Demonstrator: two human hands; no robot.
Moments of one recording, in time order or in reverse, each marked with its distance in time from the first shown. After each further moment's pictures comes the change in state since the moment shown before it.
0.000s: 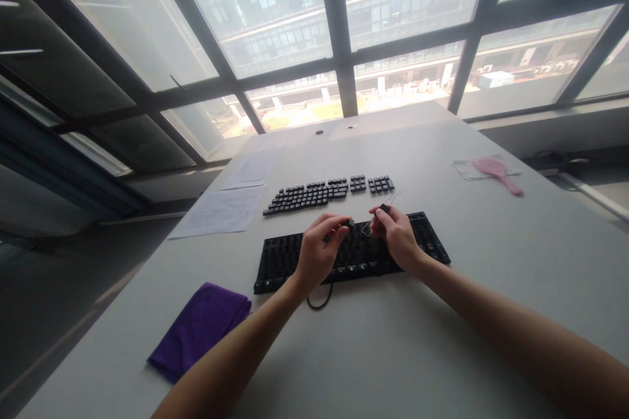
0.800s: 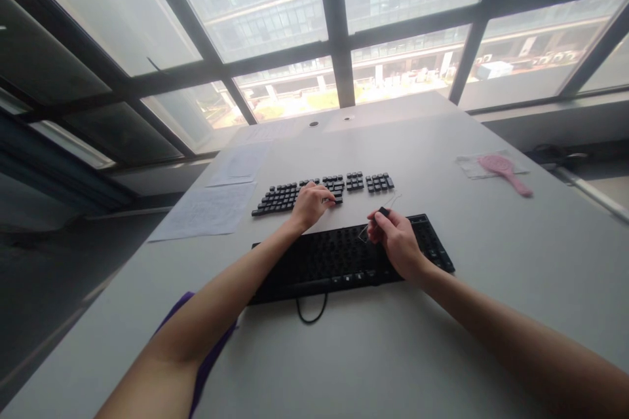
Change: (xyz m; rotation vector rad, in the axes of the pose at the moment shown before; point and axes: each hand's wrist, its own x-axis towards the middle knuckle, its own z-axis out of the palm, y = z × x) left_hand 0.098 -0.129 -0.003 0.554 -0.268 0.103; right_hand 0.001 -0.001 -0.002 0.024 -0.020 0.060
